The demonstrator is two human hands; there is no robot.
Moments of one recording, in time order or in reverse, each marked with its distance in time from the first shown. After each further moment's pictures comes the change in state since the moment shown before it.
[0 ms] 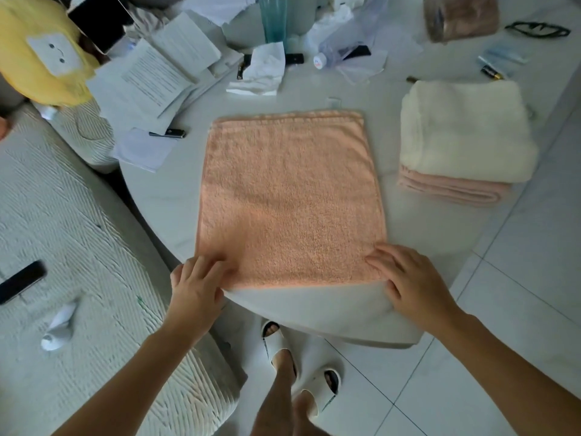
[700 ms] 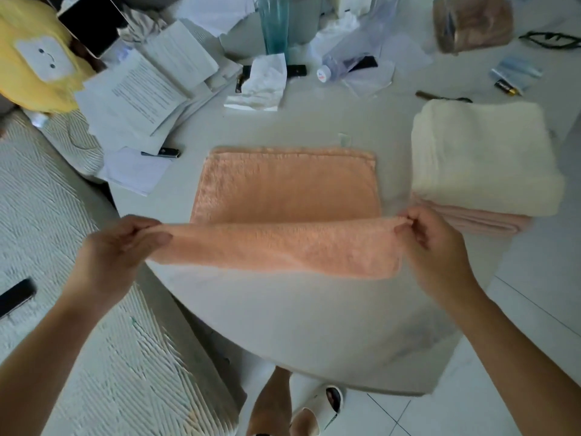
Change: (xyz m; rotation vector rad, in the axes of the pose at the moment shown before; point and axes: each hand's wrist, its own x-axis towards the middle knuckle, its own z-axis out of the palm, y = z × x) left_hand 0.093 -0.050 -0.108 -0.525 0.113 -0.312; right_hand 0.108 -0.008 -0.065 0.627 0.294 0.535
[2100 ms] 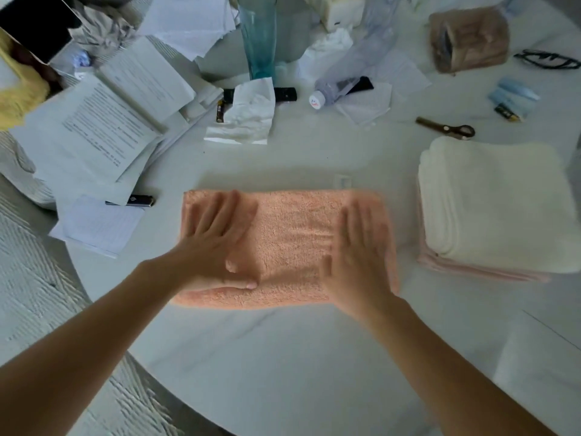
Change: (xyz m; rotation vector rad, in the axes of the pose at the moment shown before) left_hand 0.160 0.010 0.122 0.740 -0.602 0.506; right_hand 0.082 -0.022 0.122 -0.843 -0.307 0.028
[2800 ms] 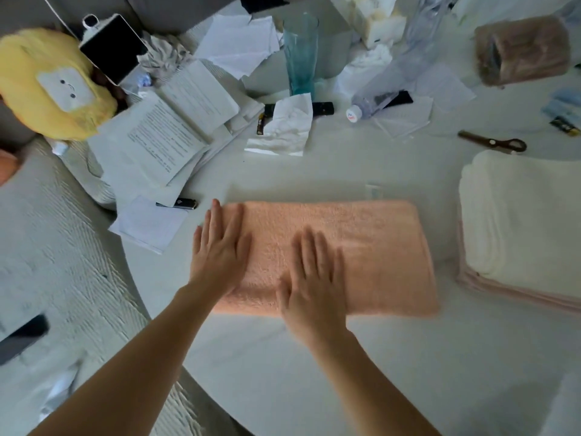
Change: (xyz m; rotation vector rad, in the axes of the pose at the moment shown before) left_hand -0.017 -0.004 0.029 -0.223 0.302 -0.534; right_hand -0.020 -0.092 0.042 0.103 0.053 -0.155
